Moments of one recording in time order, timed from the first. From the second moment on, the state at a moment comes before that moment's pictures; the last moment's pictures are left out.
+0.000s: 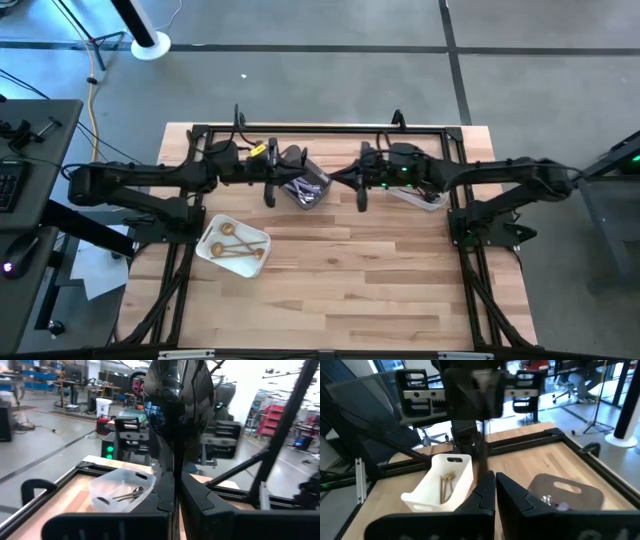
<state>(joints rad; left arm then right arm) 0.22 1.13 0.68 0.50 0.18 -0.18 -0.13 1.31 0.93 0.21 -0.06 0.15</state>
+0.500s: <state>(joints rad) 0.21 1.30 0.80 0.50 -0.08 -0.17 -0.13 1.51 1.15 -0.04 0.19 0.24</state>
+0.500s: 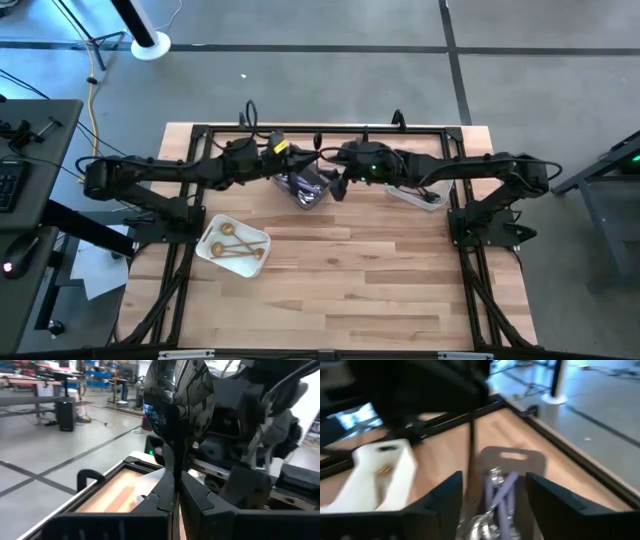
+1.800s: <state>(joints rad) 0.18 1.37 0.83 0.56 -0.19 -0.19 -0.14 1.53 1.15 0.07 0.25 0.28</state>
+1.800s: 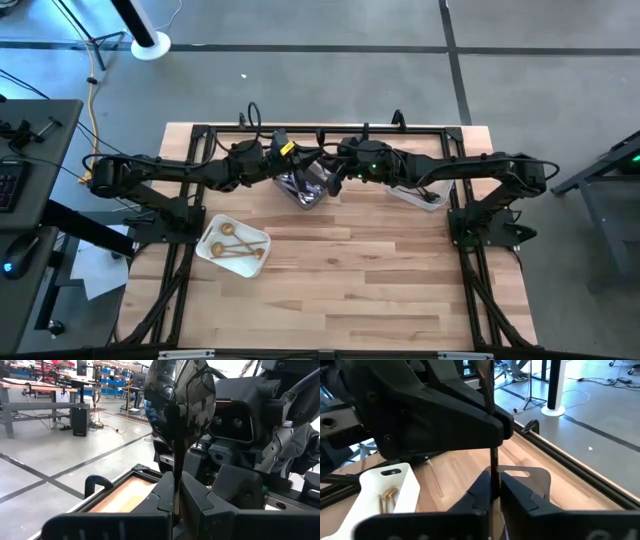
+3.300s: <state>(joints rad) 0.18 0.77 0.42 0.52 0.00 -0.36 -0.14 0.93 0.57 0.31 -0.09 0.40</state>
